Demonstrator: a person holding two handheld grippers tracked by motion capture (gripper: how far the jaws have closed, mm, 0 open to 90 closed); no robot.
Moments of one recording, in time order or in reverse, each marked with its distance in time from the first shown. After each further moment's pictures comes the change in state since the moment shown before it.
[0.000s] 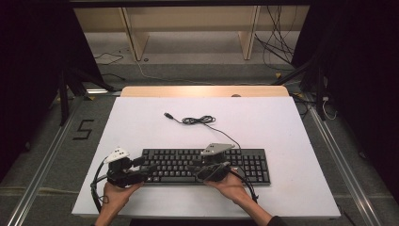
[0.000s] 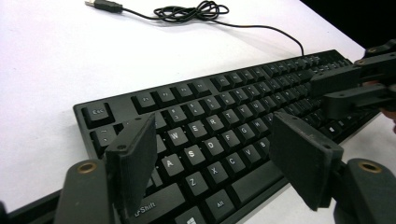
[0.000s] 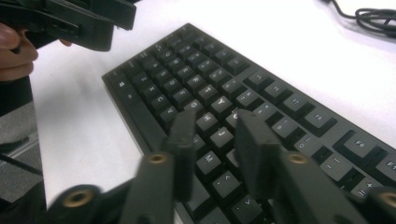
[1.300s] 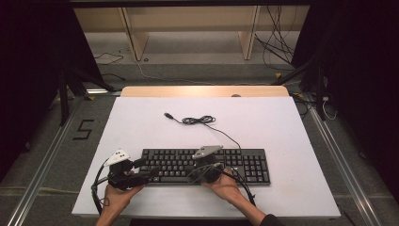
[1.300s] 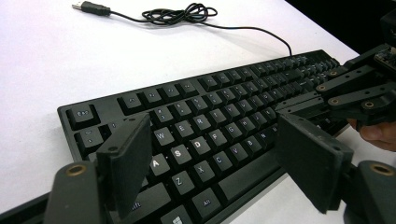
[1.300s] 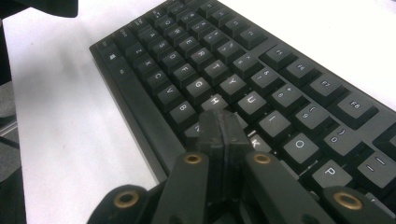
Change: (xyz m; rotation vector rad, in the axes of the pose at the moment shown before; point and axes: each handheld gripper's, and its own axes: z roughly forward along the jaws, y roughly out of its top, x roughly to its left) left arm -0.005 -0.003 -0.002 -0.017 -0.026 0.010; right arm 0.004 -0.003 0.024 0.104 -0.004 -0.030
